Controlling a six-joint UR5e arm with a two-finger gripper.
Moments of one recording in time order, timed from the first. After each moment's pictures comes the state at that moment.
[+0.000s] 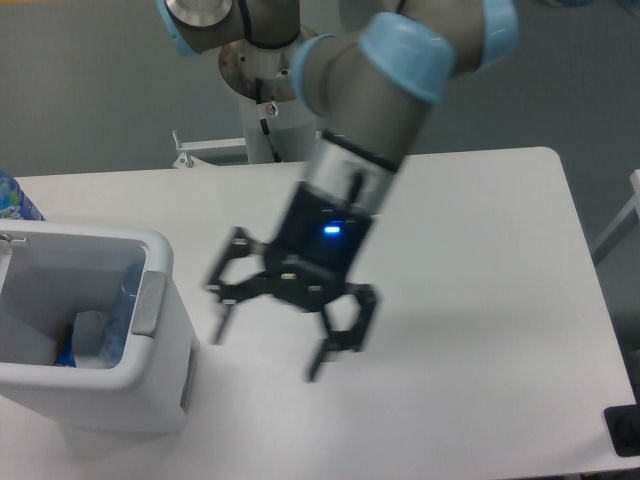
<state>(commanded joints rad) 2.57 -1.93 -1.38 -0.85 0.84 0.50</state>
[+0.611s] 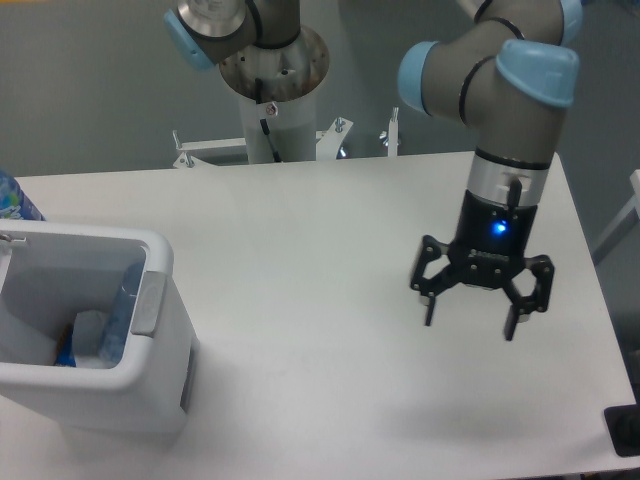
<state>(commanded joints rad) 2.67 -1.98 -1.49 -0.87 1.35 0.91</state>
